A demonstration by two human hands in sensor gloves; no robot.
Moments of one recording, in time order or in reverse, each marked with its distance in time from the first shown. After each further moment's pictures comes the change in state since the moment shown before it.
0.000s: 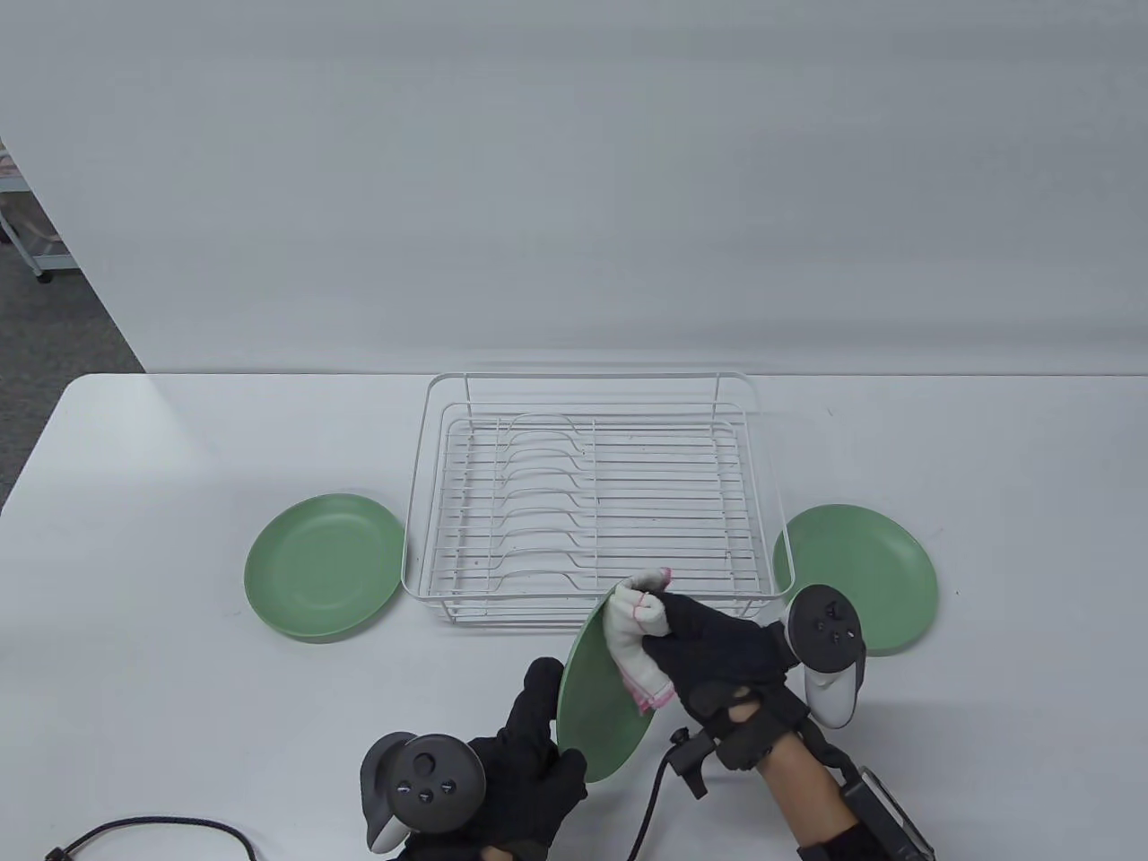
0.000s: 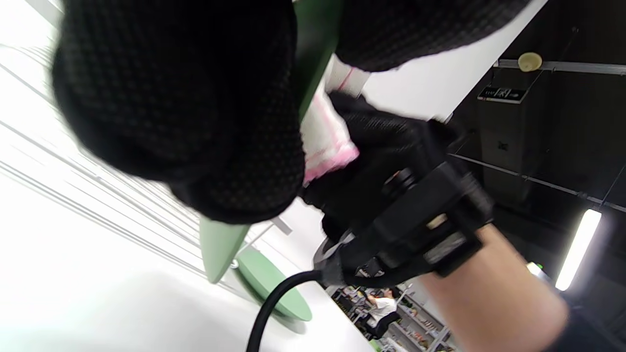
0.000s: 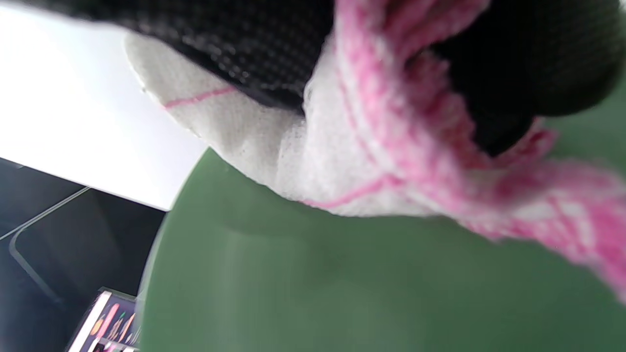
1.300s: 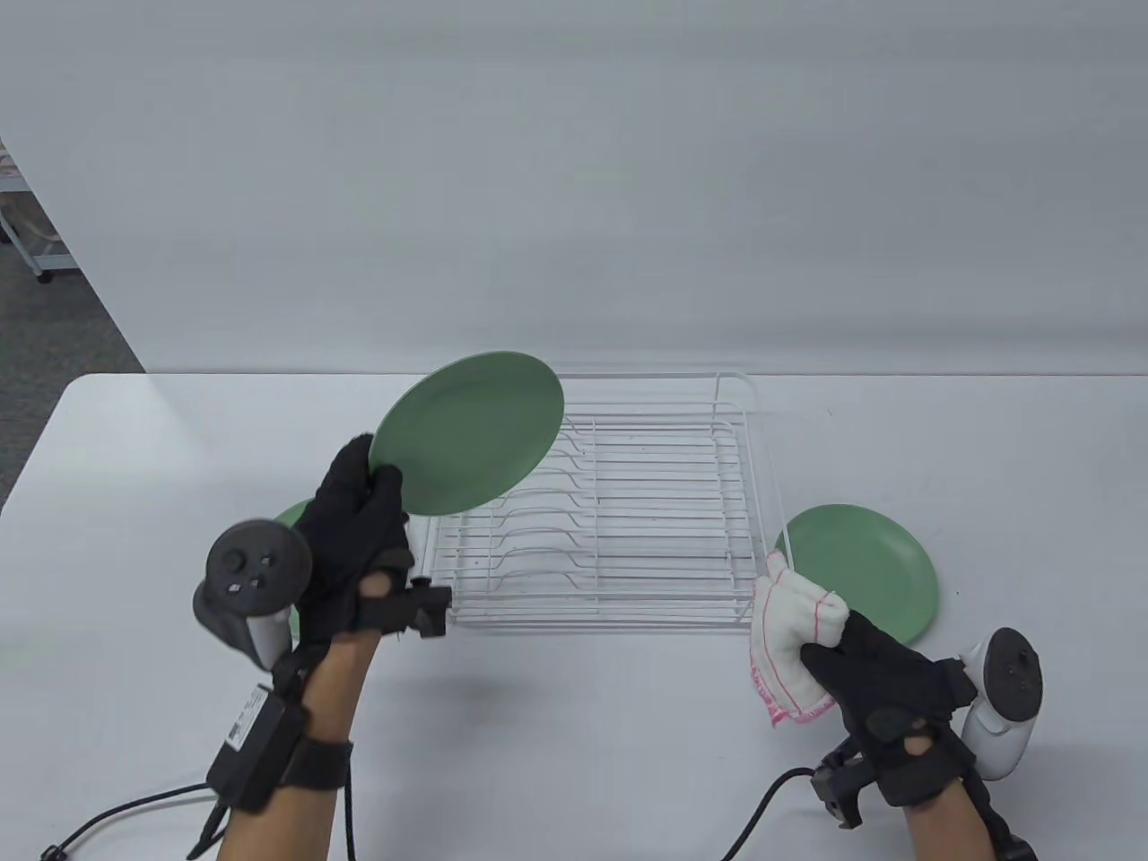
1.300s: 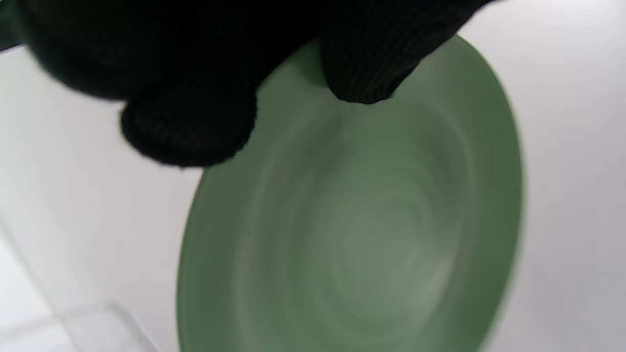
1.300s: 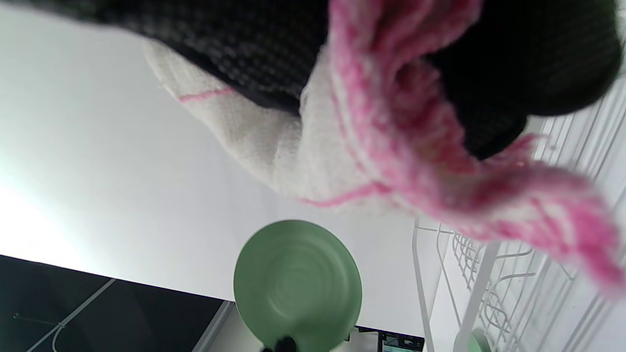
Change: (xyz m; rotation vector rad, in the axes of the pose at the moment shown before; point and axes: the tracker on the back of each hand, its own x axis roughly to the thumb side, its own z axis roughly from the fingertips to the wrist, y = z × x) left_hand -0.047 0.185 -0.119 0.654 0.354 -0.252; right_hand -0.006 -0.120 0.063 -0.169 0.031 -0.152
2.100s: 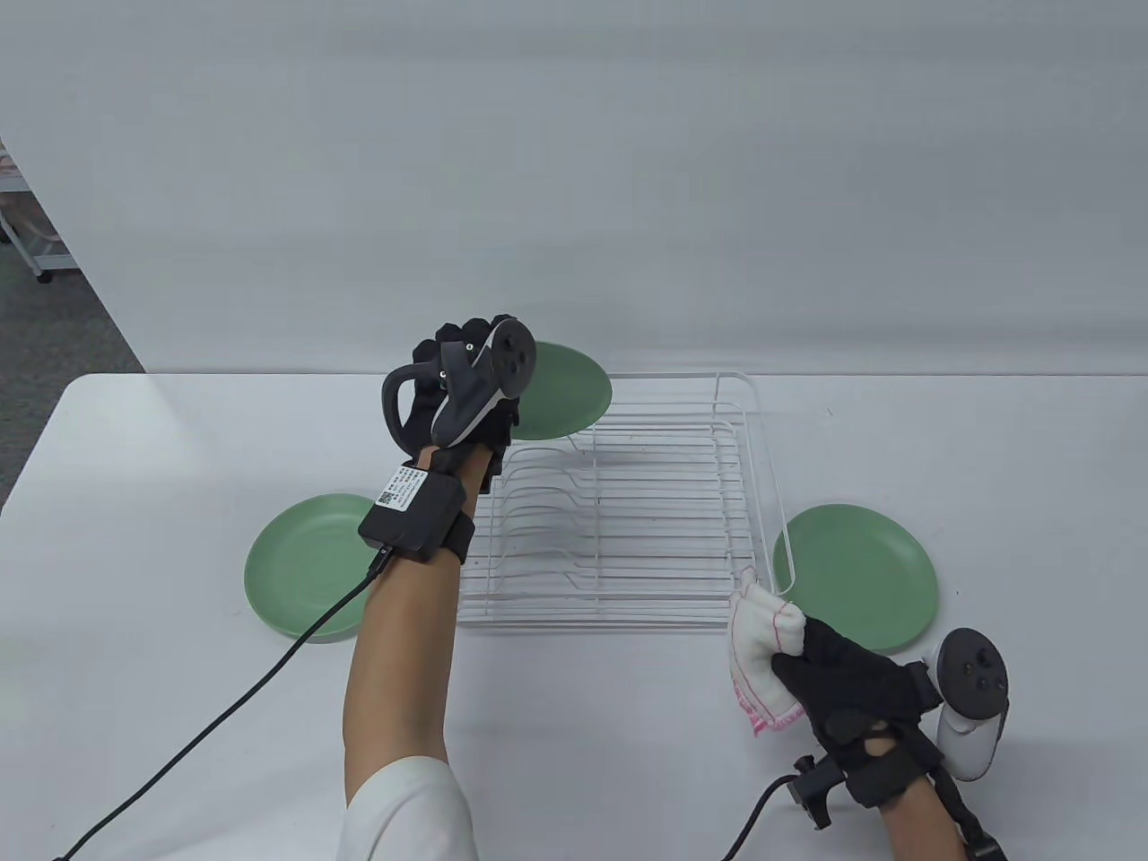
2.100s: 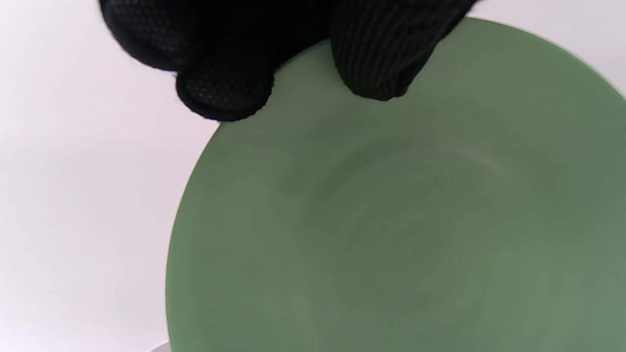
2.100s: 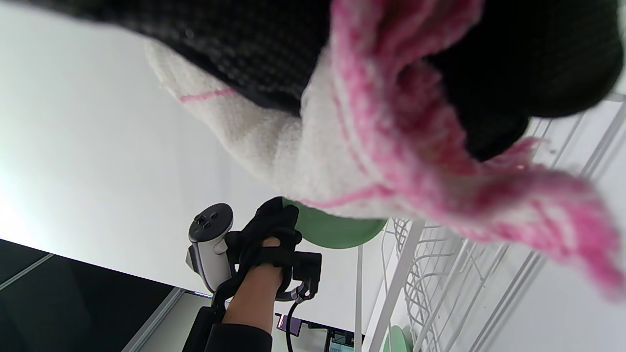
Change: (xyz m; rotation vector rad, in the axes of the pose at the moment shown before) left_hand 0.044 -0.164 -0.095 -0.203 -0.156 -0.707; right_hand -0.018 0.012 -0.002 -0.003 0.063 0.119
